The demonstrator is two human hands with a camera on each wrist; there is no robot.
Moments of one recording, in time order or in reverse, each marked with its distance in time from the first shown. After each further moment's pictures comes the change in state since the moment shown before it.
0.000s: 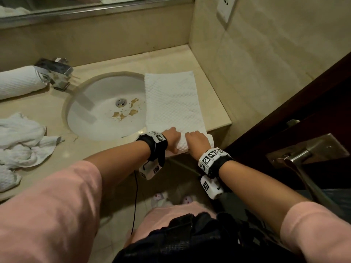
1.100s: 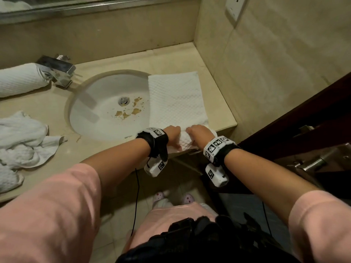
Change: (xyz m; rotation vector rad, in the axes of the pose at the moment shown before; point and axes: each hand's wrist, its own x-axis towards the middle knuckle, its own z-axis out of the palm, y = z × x) left_hand 0.008 -0.018 -0.010 -0.170 -0.029 -0.084; right_hand 0.035 0.008 -0.031 0.026 -0.120 -0.104
